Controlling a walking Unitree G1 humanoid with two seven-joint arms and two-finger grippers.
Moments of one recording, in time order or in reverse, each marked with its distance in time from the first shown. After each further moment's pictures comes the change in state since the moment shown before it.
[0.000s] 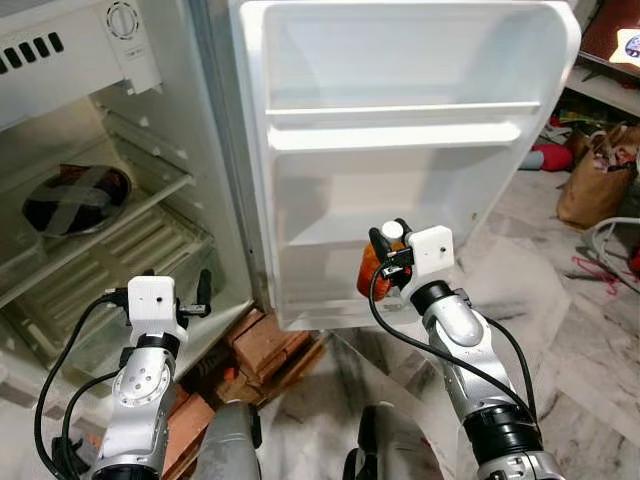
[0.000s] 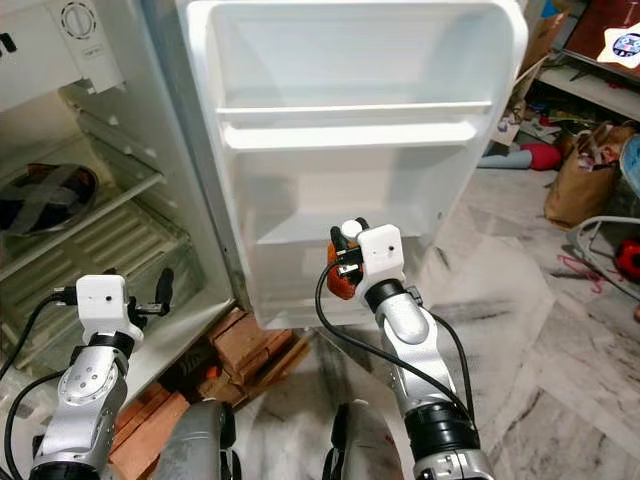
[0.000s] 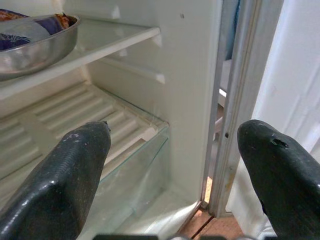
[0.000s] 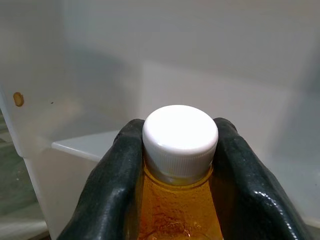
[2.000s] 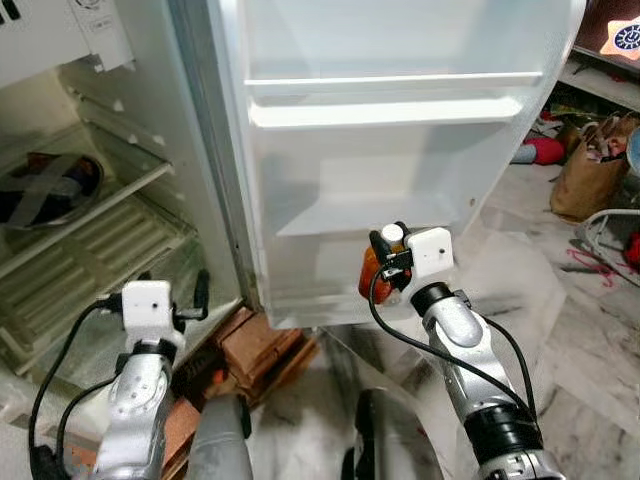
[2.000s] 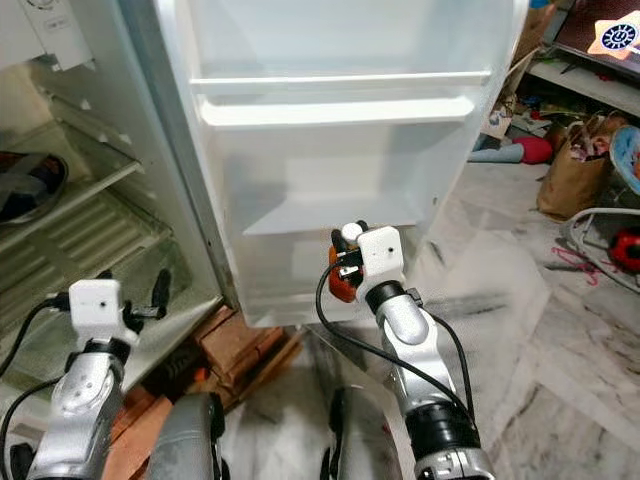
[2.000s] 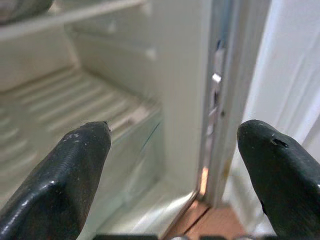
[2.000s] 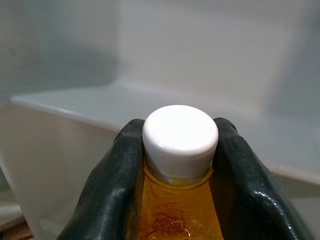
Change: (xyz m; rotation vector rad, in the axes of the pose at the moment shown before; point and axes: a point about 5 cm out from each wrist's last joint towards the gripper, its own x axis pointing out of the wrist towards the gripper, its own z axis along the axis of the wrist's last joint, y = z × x) left arm -0.018 0.007 -0.001 0.003 0.002 0.015; right arm 0.001 -0.002 -0.007 -0.009 0.028 -0.012
